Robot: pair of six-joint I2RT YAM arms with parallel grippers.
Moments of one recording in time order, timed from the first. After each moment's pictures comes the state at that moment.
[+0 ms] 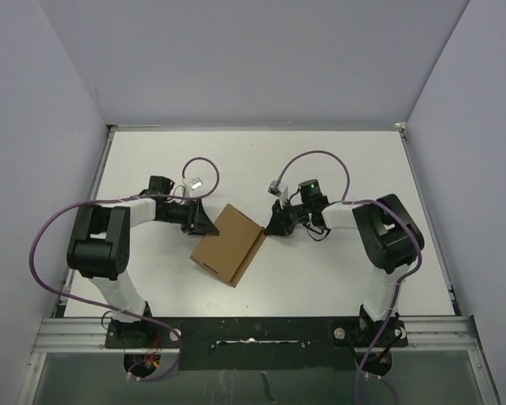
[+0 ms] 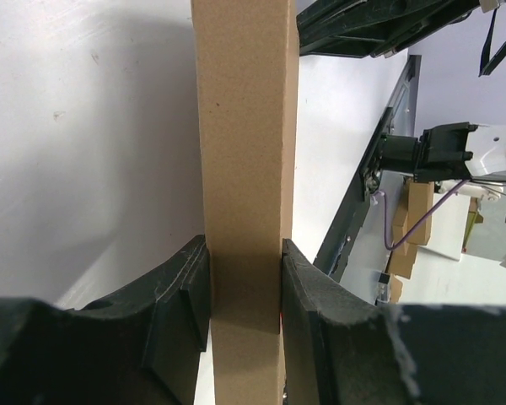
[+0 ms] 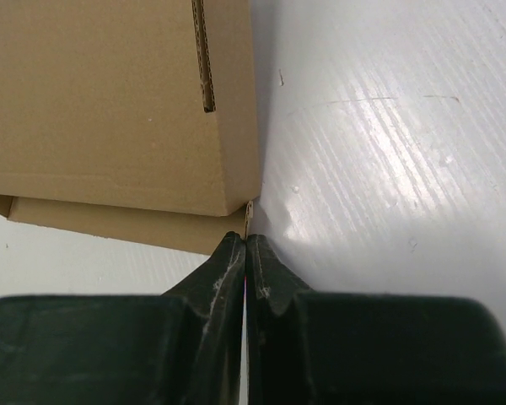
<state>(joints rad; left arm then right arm) -0.11 1.78 0.90 -0.29 1.04 -0.17 0.42 1.89 0.91 0.16 -0.84 -0.17</state>
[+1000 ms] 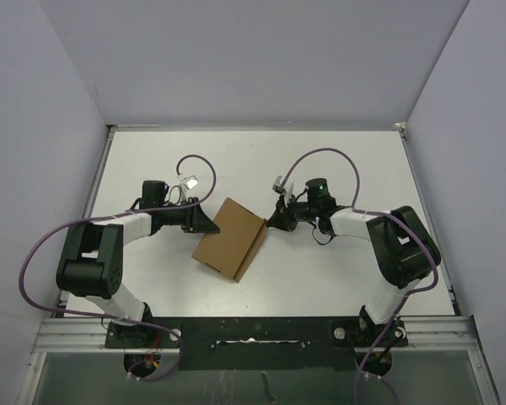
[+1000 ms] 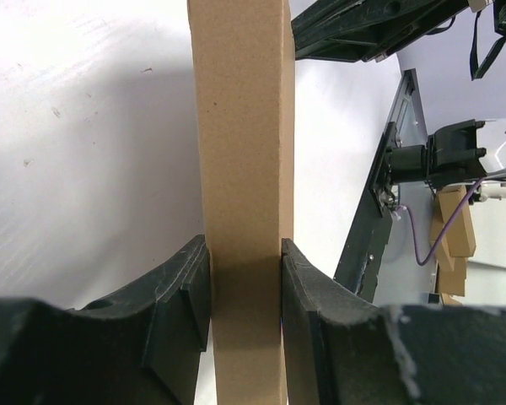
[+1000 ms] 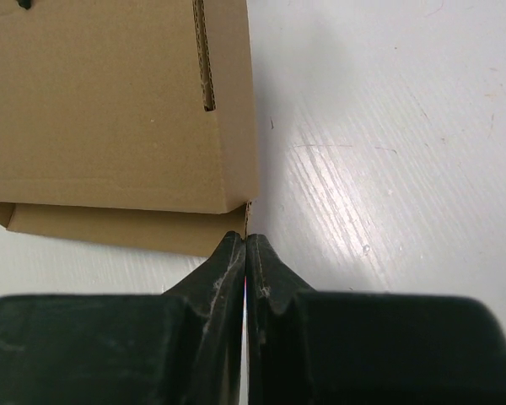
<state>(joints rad) -0.12 1.62 0.72 0.05 1.07 -0.25 0.42 1.73 0.80 0.28 -0.78 -0.23</state>
